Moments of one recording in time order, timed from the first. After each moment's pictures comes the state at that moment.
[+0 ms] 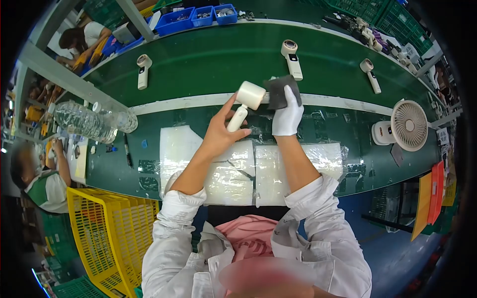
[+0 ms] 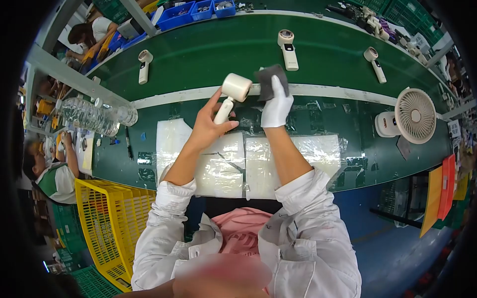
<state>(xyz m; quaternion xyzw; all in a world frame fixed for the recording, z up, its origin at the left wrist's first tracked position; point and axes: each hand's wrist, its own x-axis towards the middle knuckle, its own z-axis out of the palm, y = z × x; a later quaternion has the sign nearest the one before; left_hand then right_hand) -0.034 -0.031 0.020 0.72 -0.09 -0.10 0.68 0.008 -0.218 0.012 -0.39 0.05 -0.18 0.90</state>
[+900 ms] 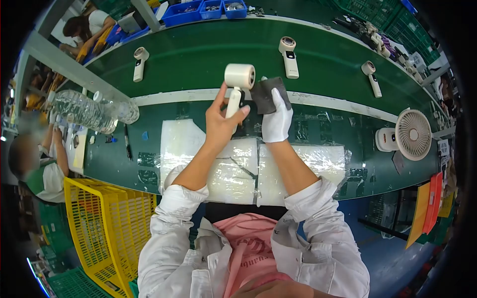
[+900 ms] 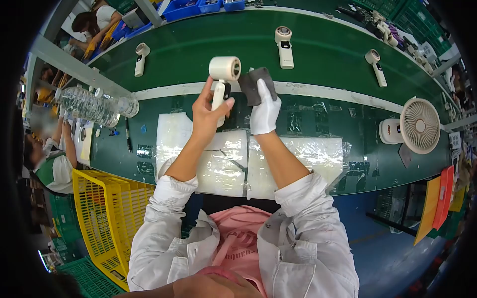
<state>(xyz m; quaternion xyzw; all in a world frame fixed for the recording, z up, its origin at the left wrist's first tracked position) -0.029 -0.039 0.022 0.67 -0.01 0.02 0.74 -0.001 -0.183 -0.003 -0.36 0.02 -0.11 0.93</state>
